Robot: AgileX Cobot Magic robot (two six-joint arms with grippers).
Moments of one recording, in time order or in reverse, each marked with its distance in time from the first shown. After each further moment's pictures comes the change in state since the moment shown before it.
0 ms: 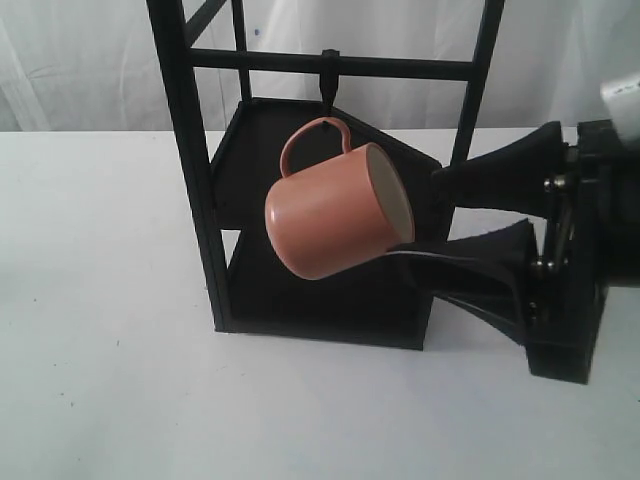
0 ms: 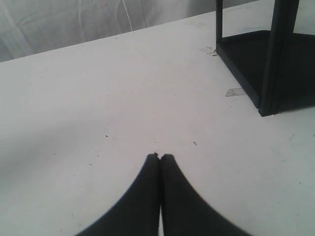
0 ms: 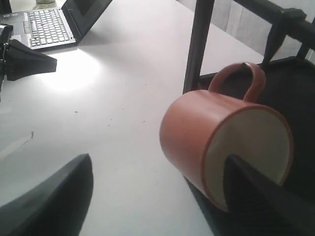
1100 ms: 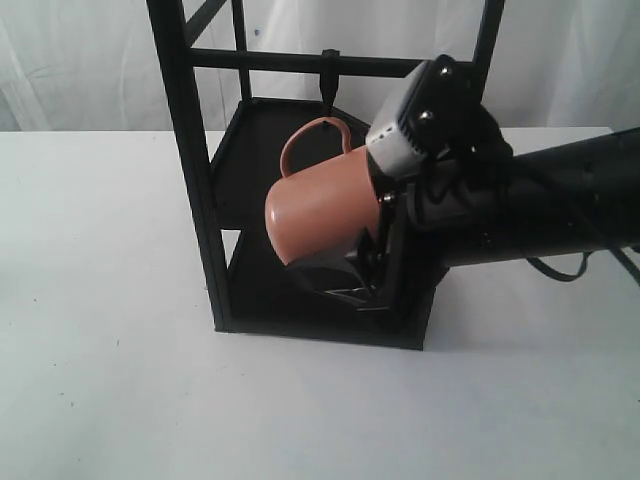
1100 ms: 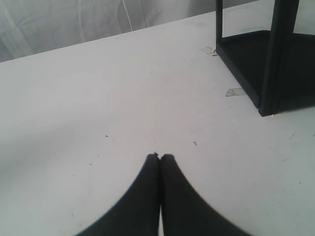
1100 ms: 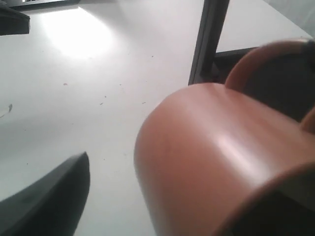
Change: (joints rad) left arm 0.000 0.000 0.000 0.000 0.000 0.000; right arm 0.215 0.386 -0.117 0.065 -0.178 -0.146
